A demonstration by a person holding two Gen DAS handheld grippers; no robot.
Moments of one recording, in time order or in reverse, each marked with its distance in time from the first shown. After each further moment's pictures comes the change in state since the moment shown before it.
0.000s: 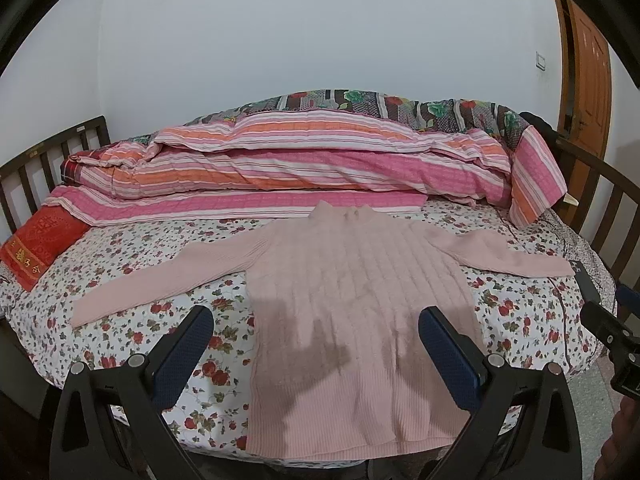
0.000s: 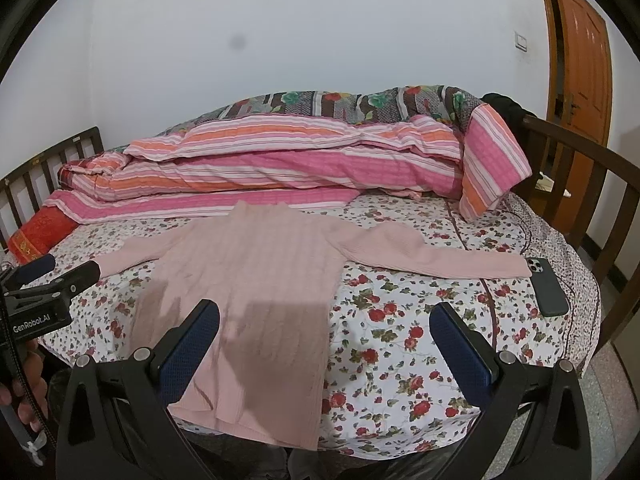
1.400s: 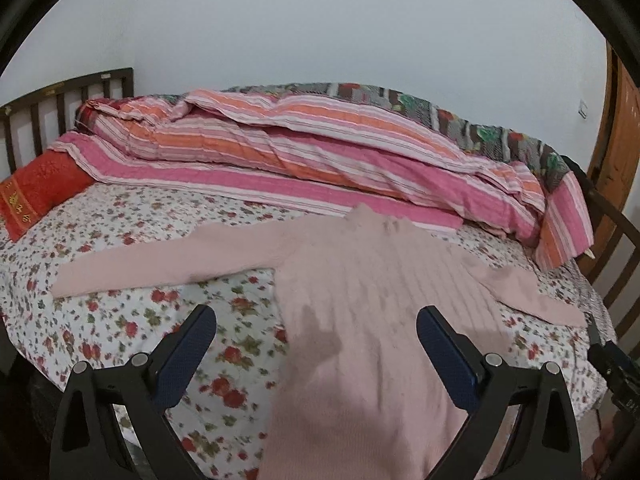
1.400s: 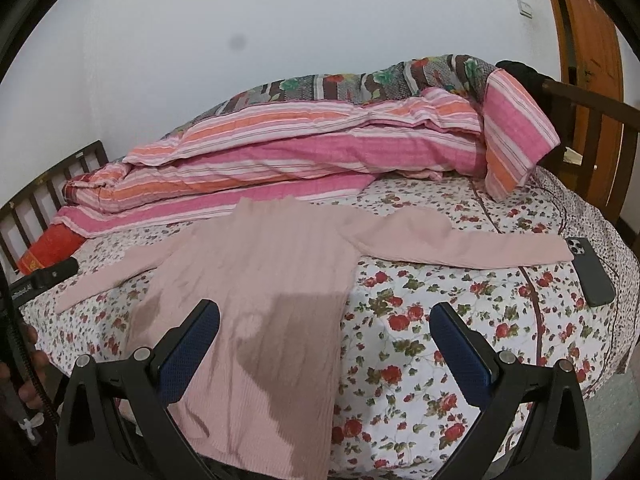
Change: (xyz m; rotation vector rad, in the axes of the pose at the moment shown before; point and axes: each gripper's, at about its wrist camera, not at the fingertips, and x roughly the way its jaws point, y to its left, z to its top) left arm 0.061 0.078 0.001 -0.191 0.008 0.003; right arm 0.074 -0.018 -0.003 0.069 0.020 0.079
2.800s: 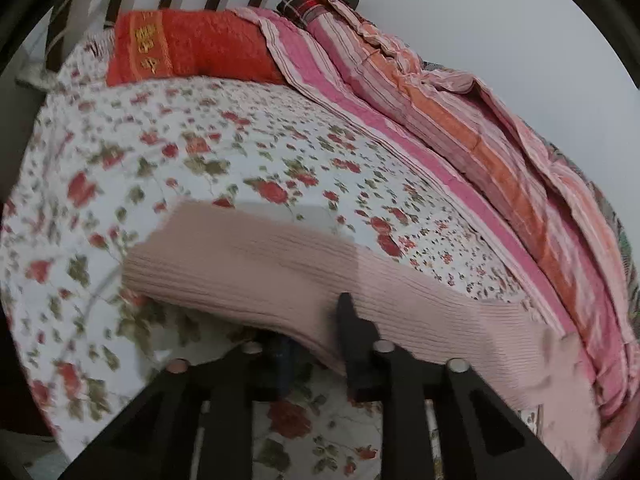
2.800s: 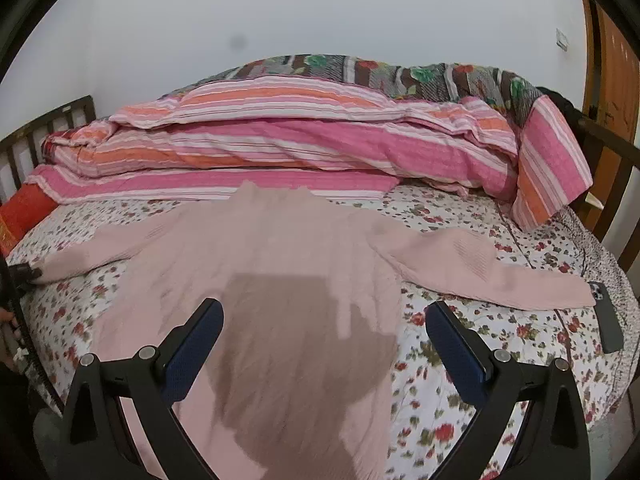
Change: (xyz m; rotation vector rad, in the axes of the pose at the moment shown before) left arm 0.141 0.305 -0.009 -0.573 0.020 0.326; right arm 0.094 0.066 0.025 -0.114 0.047 -0.074
